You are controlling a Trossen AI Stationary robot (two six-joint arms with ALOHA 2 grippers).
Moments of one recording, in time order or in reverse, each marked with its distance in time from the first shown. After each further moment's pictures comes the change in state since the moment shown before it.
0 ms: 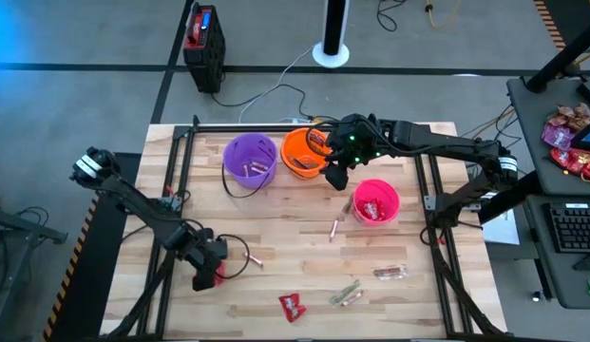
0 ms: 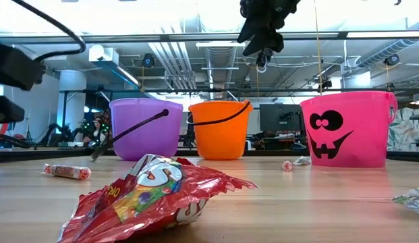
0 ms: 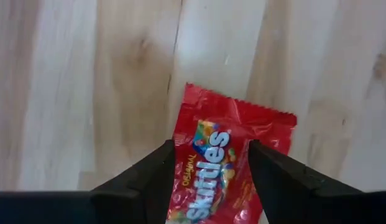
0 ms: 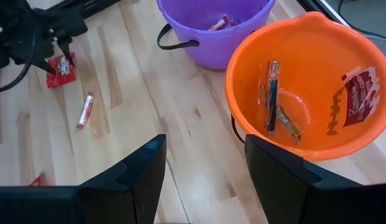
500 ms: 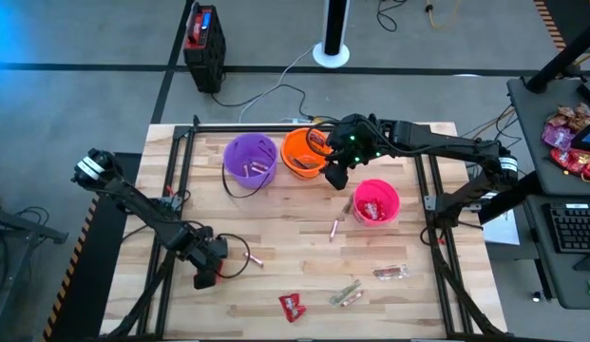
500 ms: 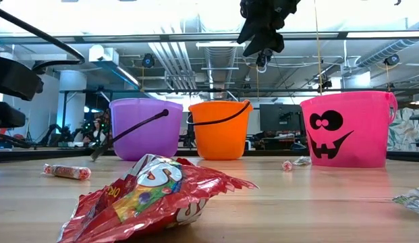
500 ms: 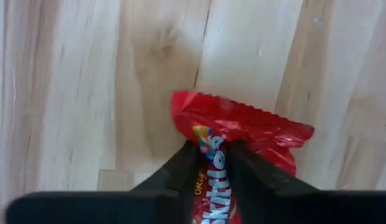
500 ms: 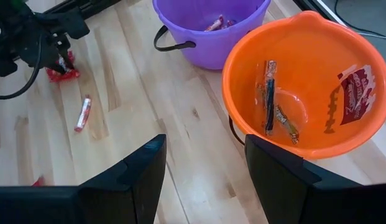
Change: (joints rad) left arm 0.000 0.074 -0.027 0.000 -0.015 -0.001; right arm 0.000 0.000 -0.001 0.001 0.011 0.015
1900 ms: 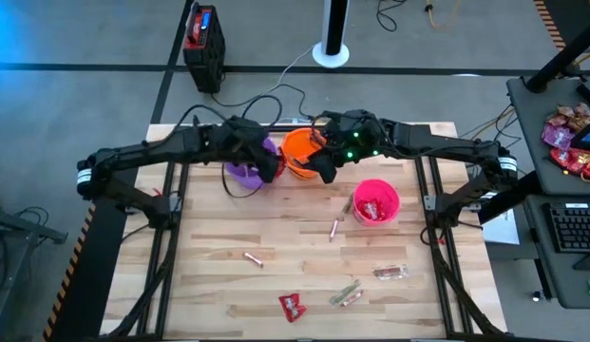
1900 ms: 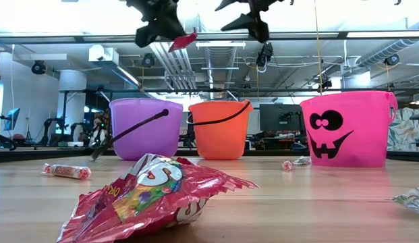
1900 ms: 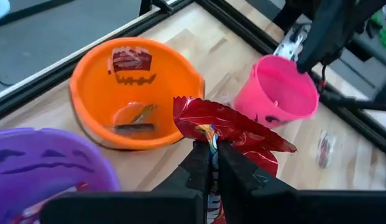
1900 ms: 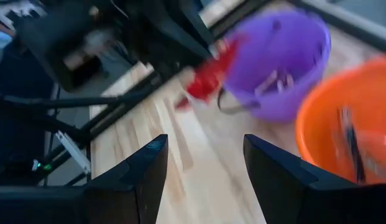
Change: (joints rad) left arm 0.919 0.009 0.796 -0.072 -0.103 0.399; right arm 0.025 0.001 -0.002 0.296 -0.096 0.261
